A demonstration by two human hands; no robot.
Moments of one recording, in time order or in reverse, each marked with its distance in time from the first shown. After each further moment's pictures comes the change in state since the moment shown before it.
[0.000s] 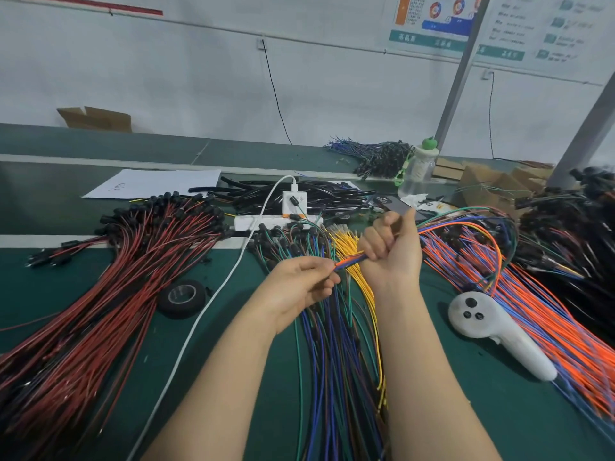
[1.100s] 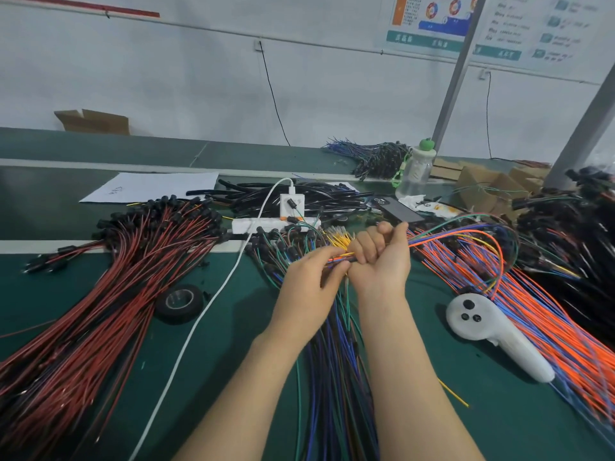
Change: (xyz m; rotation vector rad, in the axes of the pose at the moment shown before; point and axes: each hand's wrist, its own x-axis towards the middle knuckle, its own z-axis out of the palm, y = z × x) left_hand 0.005 -0.017 0.018 0.740 0.199 0.729; right_hand -0.003 0.011 0.007 0.144 0.125 -0.019
